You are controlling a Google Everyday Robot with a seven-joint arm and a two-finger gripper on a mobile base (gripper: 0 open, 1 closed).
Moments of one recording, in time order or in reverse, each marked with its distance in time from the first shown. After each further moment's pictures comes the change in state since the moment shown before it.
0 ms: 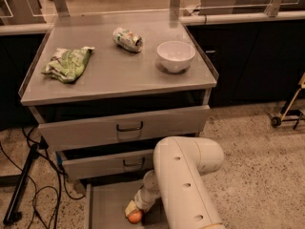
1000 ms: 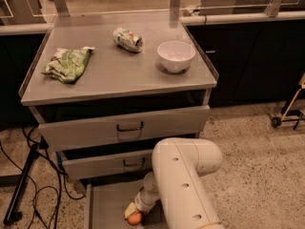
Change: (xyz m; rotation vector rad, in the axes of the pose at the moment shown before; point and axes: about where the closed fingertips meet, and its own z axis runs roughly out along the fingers) arm 0.009 -0.001 0.011 0.004 0.022 0.011
